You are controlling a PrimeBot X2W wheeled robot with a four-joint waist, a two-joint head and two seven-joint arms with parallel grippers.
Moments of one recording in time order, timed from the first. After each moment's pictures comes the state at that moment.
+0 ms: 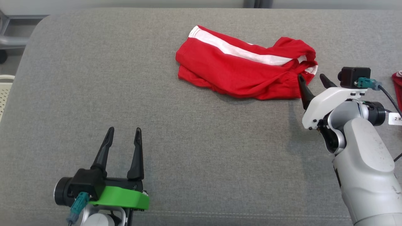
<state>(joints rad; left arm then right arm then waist) -0.07 0.14 -0.26 0.06 -0.30 0.04 -0.26 -0.59 -0.10 -0.03 0.57 0.22 0.13 0.11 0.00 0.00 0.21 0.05</state>
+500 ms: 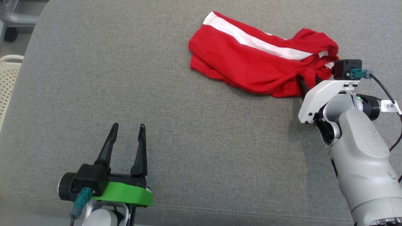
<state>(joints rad) -0.10 0.12 -0.26 0.08 -0.29 0.02 -0.26 -0.72 -0.10 -0.02 0.77 0.20 0.13 0.13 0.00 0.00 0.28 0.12</state>
